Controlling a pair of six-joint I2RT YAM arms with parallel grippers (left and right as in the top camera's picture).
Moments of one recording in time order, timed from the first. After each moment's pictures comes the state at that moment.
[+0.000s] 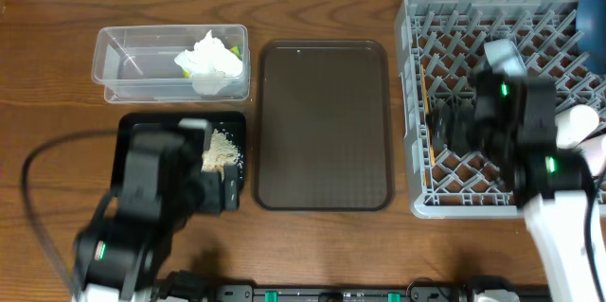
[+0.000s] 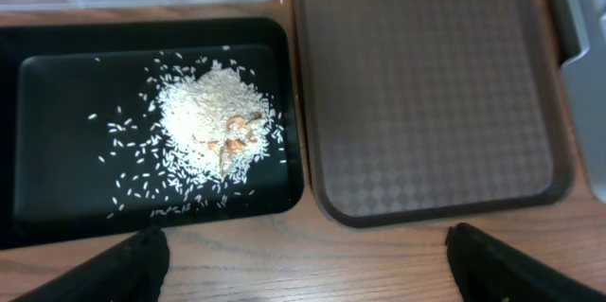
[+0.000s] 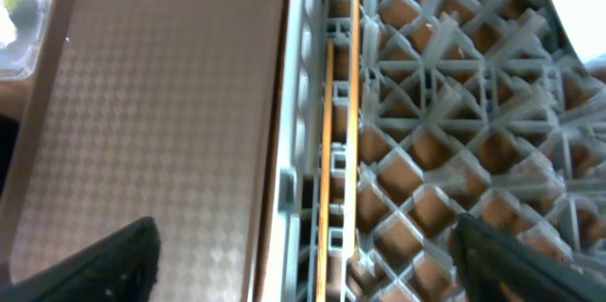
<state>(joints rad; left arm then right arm) -0.20 0.76 0.97 -1.11 0.07 -0.17 0.06 1.06 0.95 -0.76 -0.15 0.12</state>
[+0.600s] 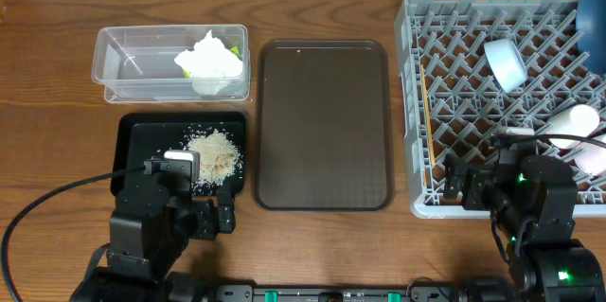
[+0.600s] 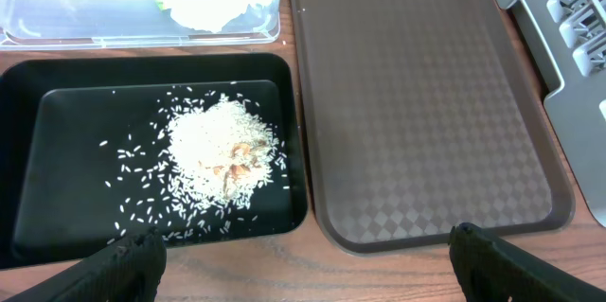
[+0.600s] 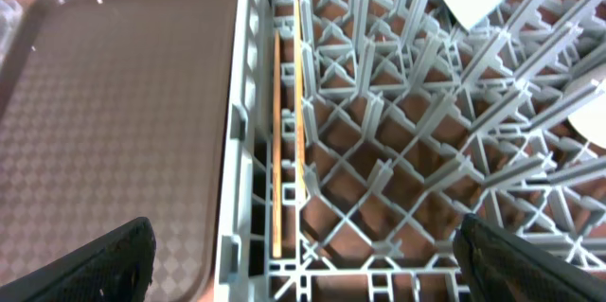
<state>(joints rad) -0.20 0.52 0.82 -1.02 0.05 -0.17 0.06 0.65 0.75 -0.82 -0.02 0.14</state>
